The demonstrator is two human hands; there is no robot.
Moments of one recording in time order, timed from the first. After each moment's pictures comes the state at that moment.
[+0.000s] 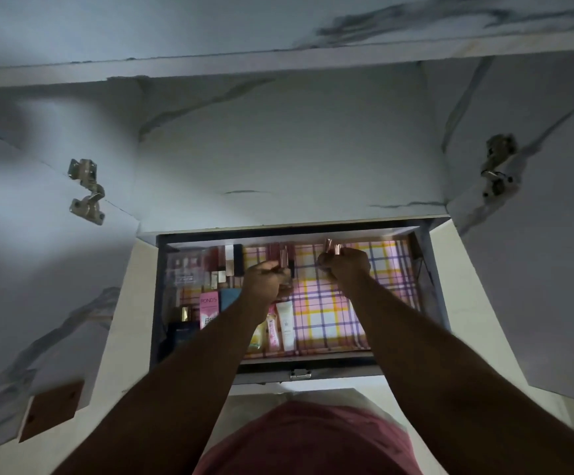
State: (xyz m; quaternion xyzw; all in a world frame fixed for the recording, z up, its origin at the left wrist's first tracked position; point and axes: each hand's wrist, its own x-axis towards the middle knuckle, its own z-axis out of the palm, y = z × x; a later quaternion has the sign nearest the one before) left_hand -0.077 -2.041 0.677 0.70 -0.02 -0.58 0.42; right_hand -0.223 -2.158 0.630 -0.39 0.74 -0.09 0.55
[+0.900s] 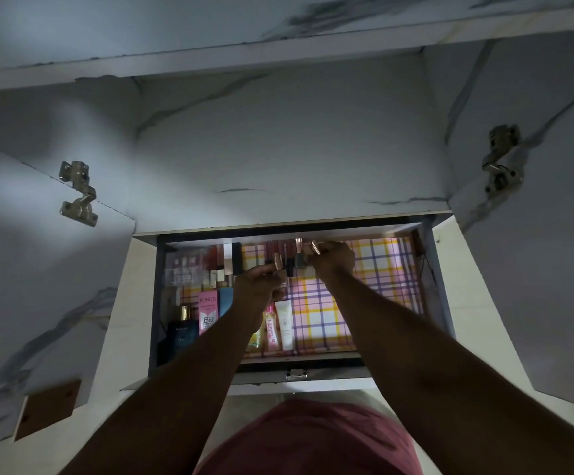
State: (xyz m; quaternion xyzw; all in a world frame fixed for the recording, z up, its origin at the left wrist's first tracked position) left_hand -0.082 -2.024 0.666 0.71 -0.04 -0.54 0.45; right_hand -0.201 -2.149 0.622 -0.51 0.70 -0.09 0.49
